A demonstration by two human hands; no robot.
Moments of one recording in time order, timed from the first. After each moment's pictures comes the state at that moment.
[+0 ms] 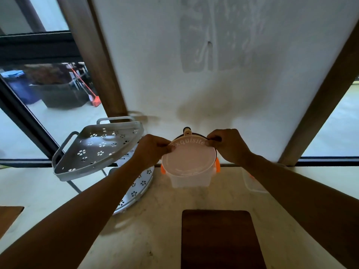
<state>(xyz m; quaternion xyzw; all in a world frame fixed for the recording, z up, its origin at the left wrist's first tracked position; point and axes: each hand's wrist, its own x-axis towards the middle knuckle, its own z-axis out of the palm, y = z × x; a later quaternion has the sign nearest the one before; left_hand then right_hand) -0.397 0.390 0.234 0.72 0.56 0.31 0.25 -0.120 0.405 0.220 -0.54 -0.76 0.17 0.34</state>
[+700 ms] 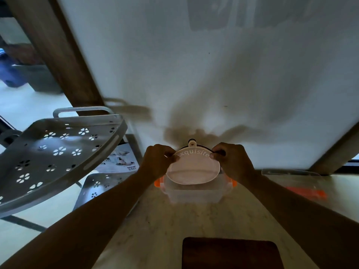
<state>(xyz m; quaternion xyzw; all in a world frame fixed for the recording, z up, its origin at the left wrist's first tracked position) -0.381 0.517 0.092 0.74 0.60 0.23 0.18 -0.128 0.509 0.081 -0.61 -0.71 0.20 0.31</state>
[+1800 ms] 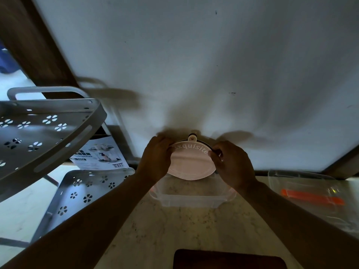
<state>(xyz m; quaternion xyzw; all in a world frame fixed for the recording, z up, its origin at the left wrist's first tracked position) -0.363 0.546 0.035 0.76 0.58 0.30 0.08 -0.131 0.525 0.034 -0.60 -0.73 0.05 0.31</state>
